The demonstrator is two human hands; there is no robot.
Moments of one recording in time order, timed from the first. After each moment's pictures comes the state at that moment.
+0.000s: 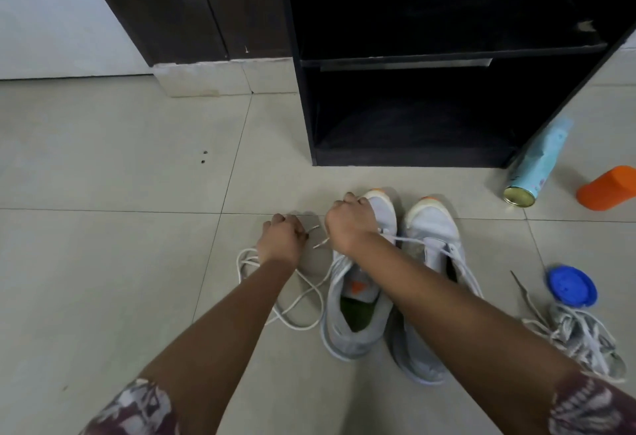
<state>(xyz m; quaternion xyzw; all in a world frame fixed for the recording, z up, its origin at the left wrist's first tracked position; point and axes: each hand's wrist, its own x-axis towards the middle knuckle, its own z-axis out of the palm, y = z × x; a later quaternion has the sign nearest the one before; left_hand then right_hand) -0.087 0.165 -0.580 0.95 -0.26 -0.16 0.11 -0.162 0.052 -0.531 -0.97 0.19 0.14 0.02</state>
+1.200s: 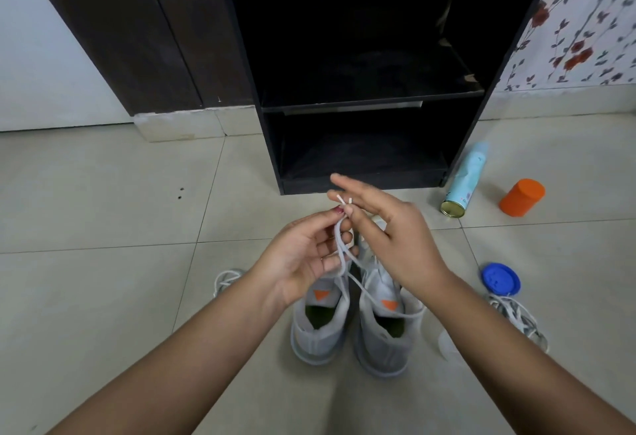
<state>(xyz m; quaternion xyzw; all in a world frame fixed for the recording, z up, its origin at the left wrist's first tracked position) -0.209 0.149 -0.386 0.51 -0.06 -0.55 0.66 -0.315 0.048 -0.393 -0.83 0.16 -0.29 0.44</state>
